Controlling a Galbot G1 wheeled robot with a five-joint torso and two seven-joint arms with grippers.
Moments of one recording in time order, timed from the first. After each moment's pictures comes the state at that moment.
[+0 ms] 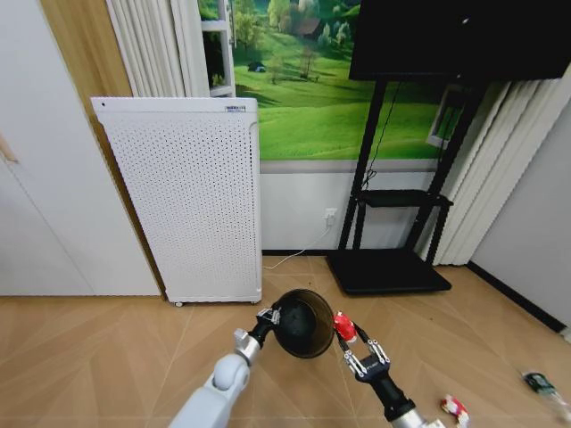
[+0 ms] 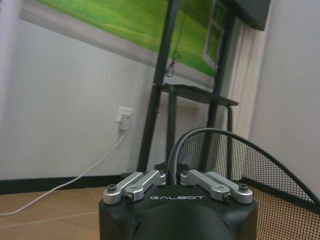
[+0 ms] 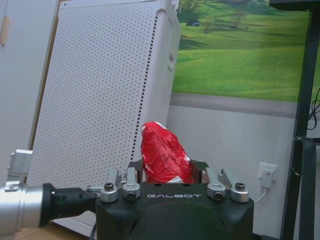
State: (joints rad) left arm 0.95 -1.38 0.06 -1.40 -0.44 -0.20 0.20; right arm -1.82 1.33 0.64 2.12 0.14 0.37 -0.31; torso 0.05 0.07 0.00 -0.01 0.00
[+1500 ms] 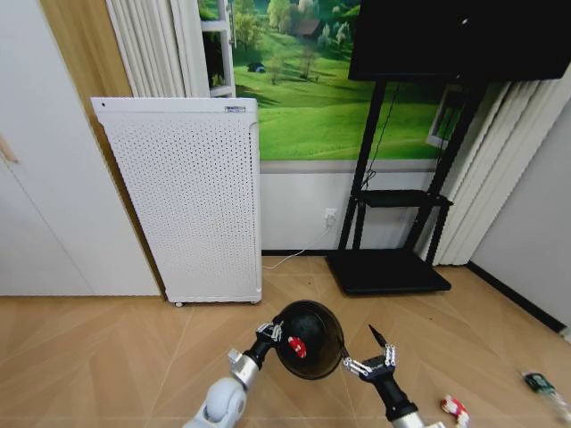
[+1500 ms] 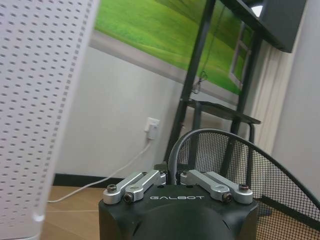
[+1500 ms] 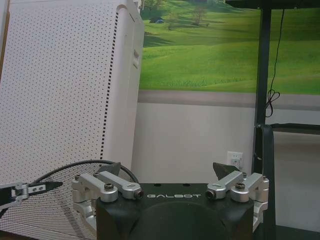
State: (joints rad) left arm 1.22 -1.32 -0.16 -1.62 -0.47 -0.20 0.22; right arm -1.81 1.37 0.67 2.08 0.20 0.37 -0.25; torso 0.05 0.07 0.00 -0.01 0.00
